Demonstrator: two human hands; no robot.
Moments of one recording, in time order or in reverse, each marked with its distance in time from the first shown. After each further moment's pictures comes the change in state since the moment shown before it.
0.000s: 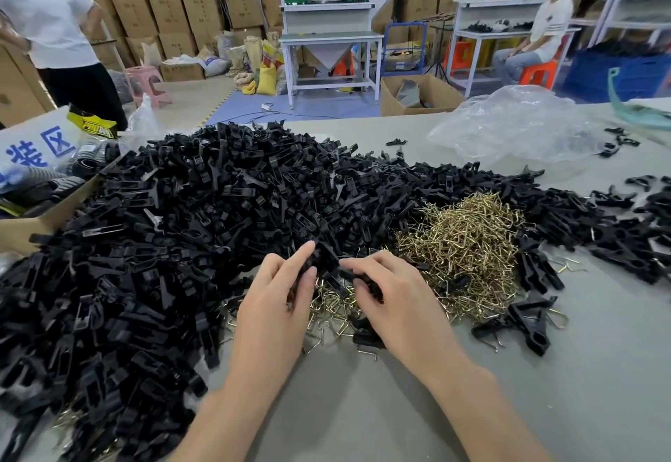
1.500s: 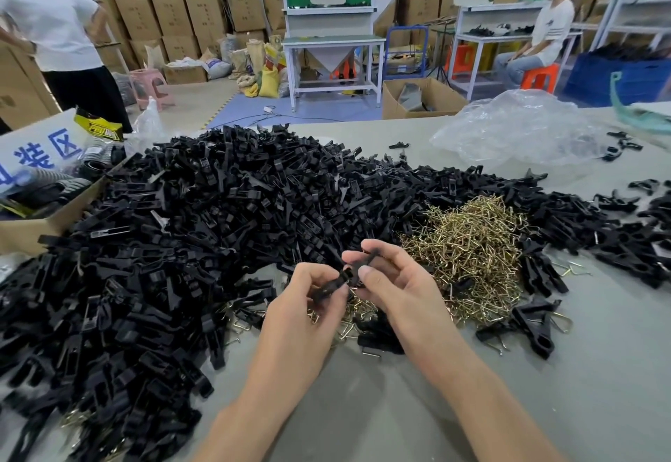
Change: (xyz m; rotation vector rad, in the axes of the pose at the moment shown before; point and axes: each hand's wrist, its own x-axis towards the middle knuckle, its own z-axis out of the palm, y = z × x) left_hand -0.011 0.017 0.002 -0.292 -0.110 -0.093; right_hand 0.004 -0.008 -0.002 1.123 -0.033 0.419
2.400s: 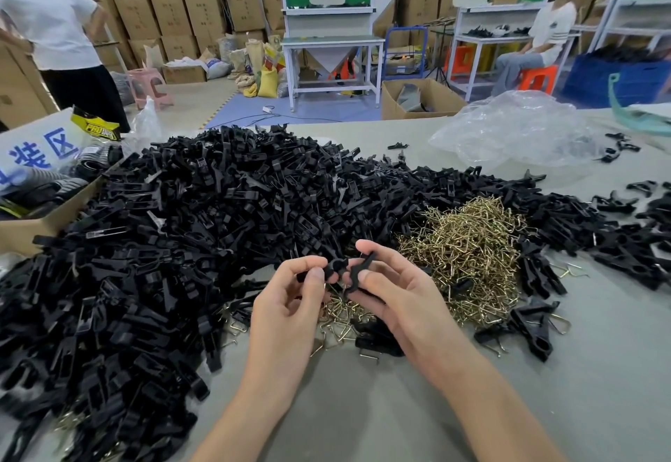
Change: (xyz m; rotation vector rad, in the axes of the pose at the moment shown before) left_hand 0.005 0.007 0.001 -0.388 0.100 -0.254; right_hand 0.001 -0.004 0.000 0.191 0.005 0.106
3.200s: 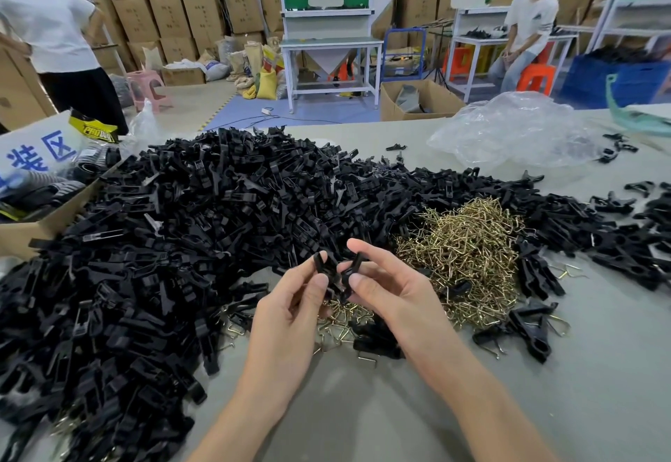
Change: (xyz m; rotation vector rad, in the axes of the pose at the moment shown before) left_hand -0.003 0.007 -0.001 0.058 -0.097 0.007; right_hand -0.005 -0.004 0.001 -0.287 -0.060 -0.134
